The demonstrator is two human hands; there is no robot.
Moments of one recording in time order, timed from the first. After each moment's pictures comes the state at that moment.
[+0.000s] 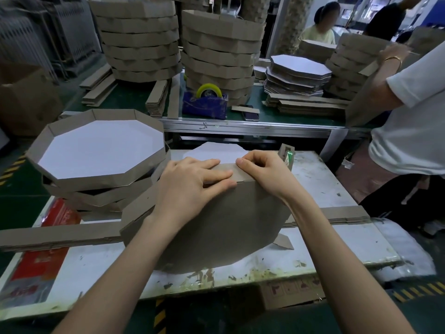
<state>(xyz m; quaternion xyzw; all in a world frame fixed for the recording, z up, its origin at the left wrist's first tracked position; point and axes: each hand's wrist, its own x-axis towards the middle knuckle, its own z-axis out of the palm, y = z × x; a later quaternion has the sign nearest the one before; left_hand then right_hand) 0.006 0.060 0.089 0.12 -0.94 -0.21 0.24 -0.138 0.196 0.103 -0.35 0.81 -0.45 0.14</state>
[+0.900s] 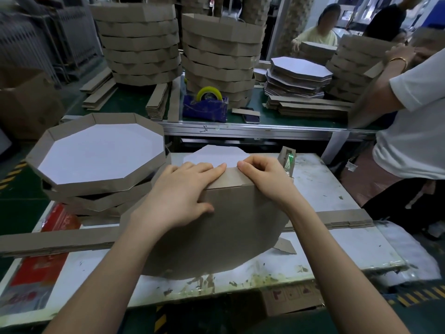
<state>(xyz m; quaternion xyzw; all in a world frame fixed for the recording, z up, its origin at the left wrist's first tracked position) 0.001 0.039 0.096 0.09 -0.99 -0.07 0.07 -0.145 0.190 0.092 -0.32 0.80 -0.49 0.13</state>
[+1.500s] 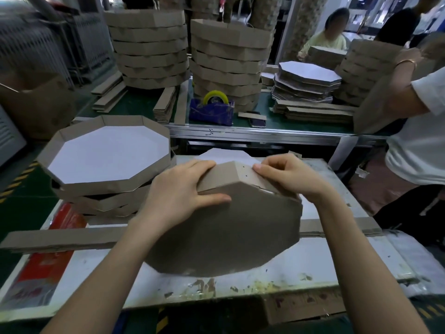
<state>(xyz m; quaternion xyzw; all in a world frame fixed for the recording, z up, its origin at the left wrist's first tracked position) 0.002 0.039 0.091 0.14 -0.96 -0.16 0.20 -0.186 0.218 0.116 -0.42 0.80 -0.38 0.21</state>
